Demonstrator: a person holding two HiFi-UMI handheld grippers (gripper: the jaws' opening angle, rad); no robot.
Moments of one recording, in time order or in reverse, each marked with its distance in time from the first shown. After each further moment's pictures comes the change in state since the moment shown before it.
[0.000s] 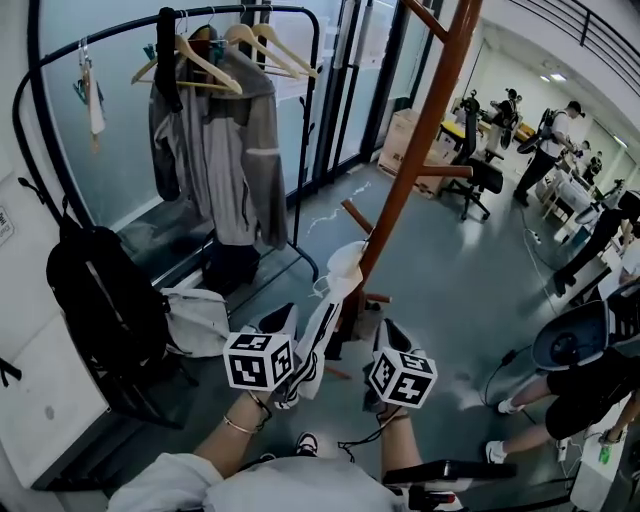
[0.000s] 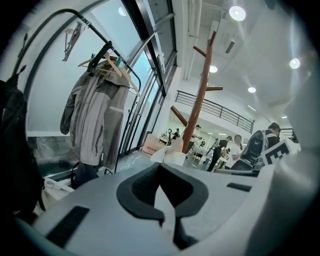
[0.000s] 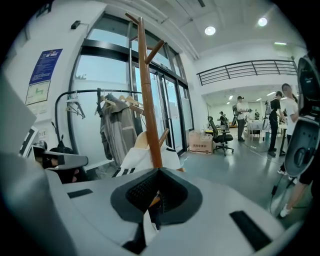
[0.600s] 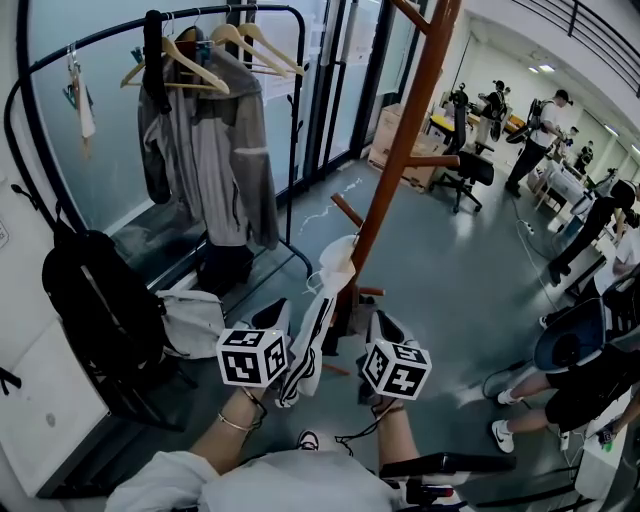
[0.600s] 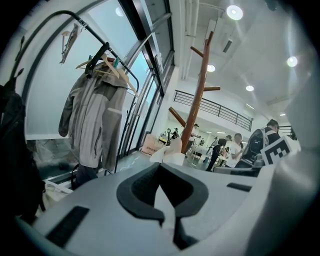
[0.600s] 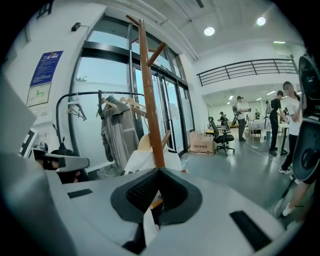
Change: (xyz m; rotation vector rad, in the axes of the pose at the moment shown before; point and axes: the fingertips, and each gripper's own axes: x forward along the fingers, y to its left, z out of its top) left arm -0.001 -0.003 0.004 0.022 0.003 -0.011; right arm -0.001 0.006 0.006 0.007 -0.010 0.010
